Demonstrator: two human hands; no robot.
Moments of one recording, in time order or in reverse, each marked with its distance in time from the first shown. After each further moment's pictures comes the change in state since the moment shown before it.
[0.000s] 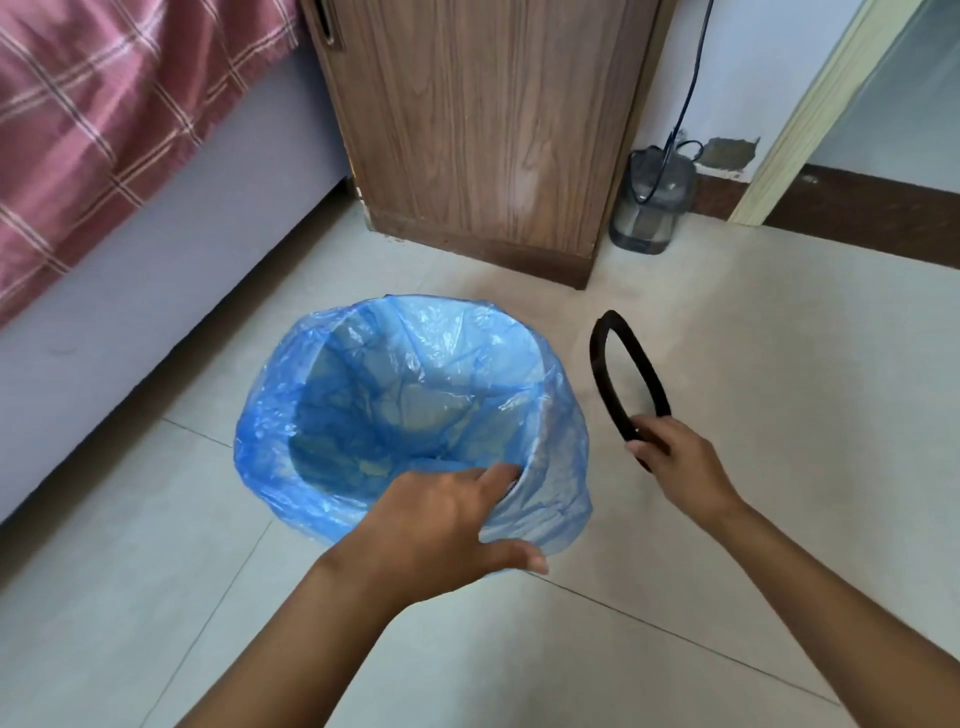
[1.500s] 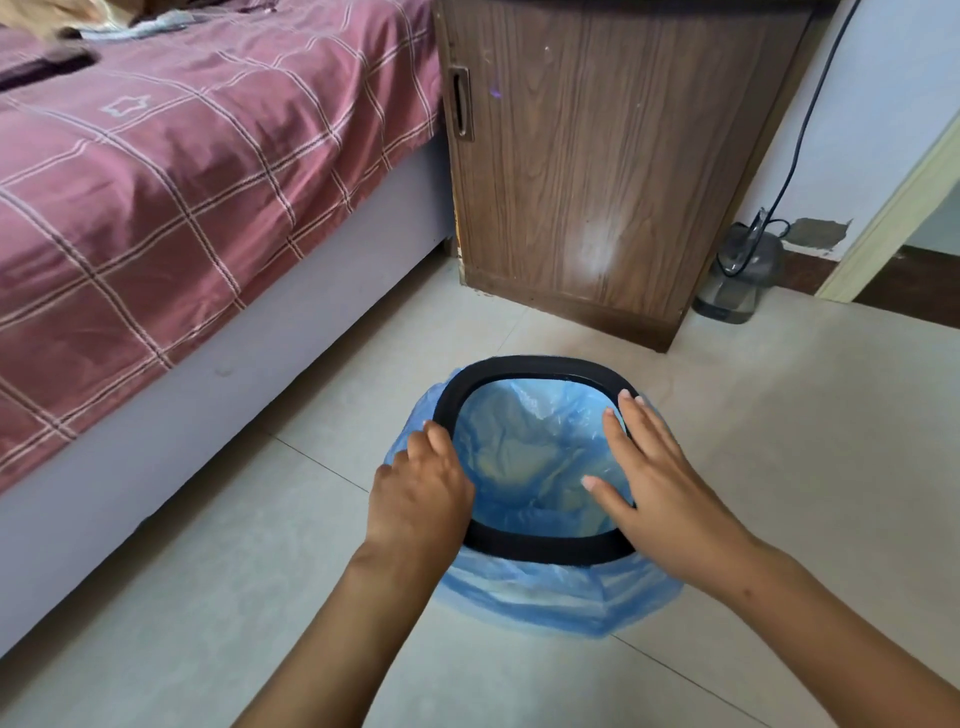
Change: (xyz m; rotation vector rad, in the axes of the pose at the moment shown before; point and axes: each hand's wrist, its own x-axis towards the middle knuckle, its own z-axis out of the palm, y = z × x) left_hand -0.026 -0.060 -0.045 0.358 -0.186 -0.540; right_hand -0.034 -0.190 0.006 -0.383 -0.240 -0.352
